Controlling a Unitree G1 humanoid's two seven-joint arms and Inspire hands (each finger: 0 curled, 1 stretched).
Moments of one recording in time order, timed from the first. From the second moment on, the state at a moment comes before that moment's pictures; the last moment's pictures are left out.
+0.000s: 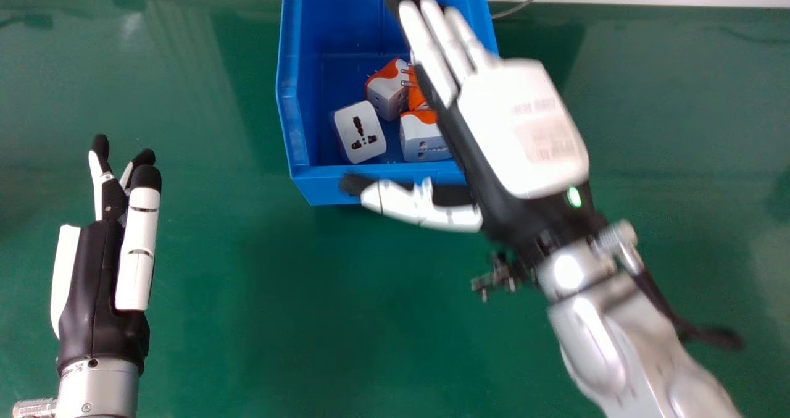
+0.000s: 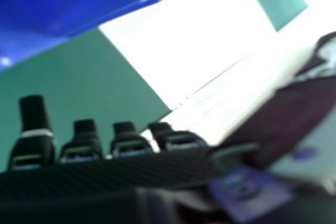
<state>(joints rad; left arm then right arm) 0.27 0.13 0.24 -0.13 -0.03 -0.18 -0.06 -0.07 -0.34 0.47 -0.24 -0.78 -0.04 -0.25</state>
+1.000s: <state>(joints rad) 0.26 0.16 0.27 -0.08 -0.04 -0.21 -0.09 0.41 -0.26 0.07 -0.20 -0.31 -0.29 -0.20</state>
